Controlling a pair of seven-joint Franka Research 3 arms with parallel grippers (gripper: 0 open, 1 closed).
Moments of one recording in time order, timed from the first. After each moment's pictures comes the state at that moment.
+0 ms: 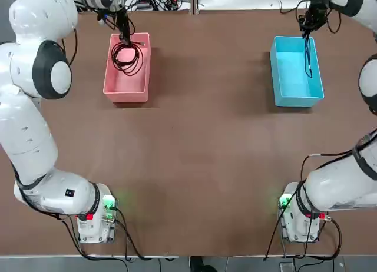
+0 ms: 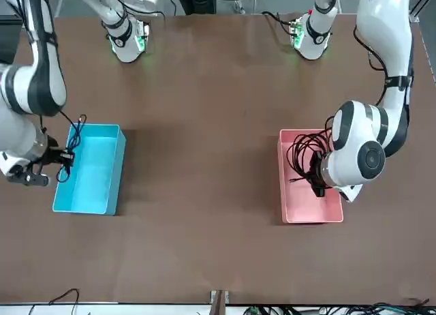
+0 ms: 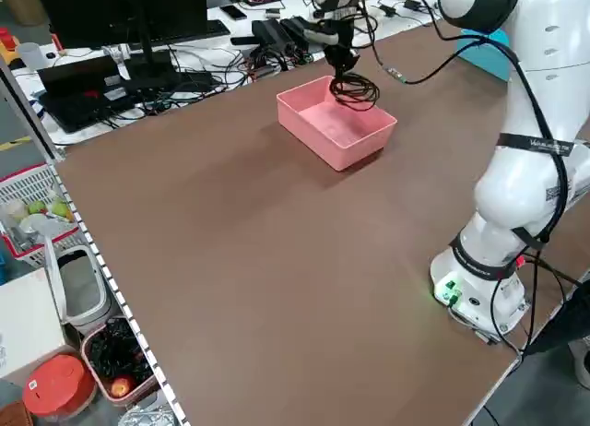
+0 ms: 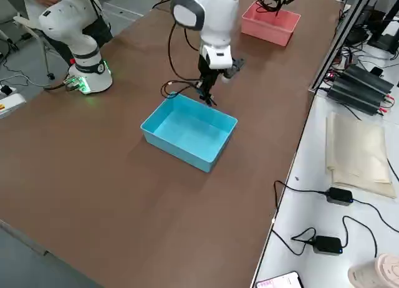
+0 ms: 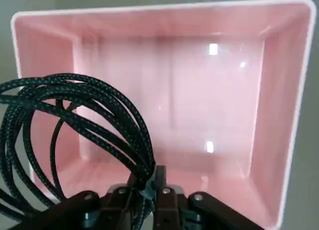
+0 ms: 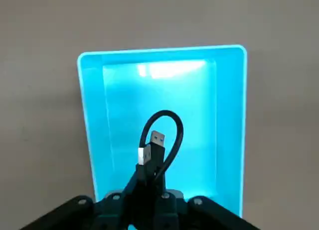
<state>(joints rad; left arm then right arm) -0.16 0.50 -0.06 -1.58 -0.05 1.93 -1.78 0.01 0.27 -0.08 -1.79 -0.05 2.00 0.03</state>
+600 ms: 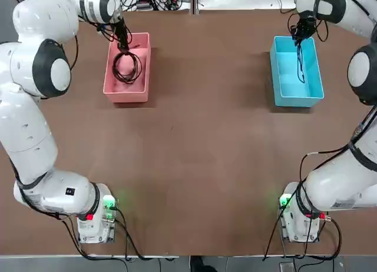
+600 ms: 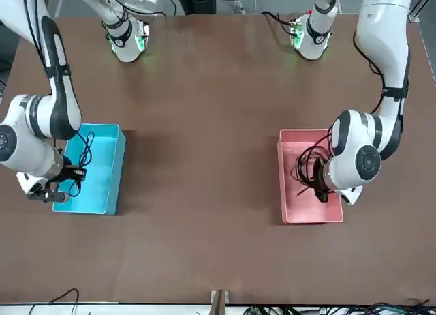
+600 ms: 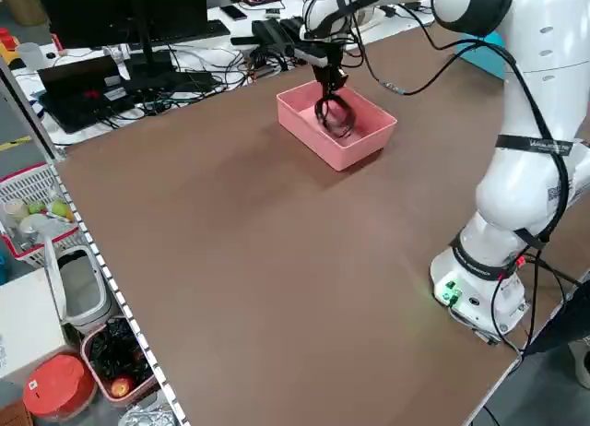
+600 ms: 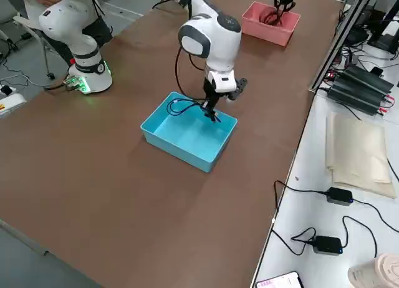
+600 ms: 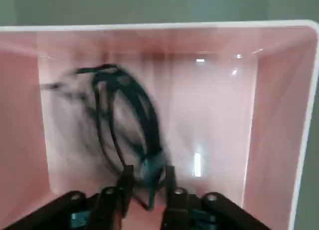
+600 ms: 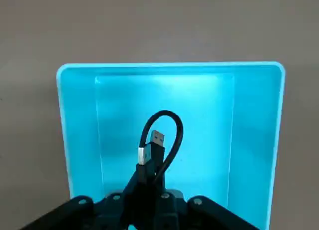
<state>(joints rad) -0.13 0.52 -0.07 -1.66 -0.02 2.09 -1.77 0.00 0.39 -0.07 -1.79 -0.05 2.12 0.00</state>
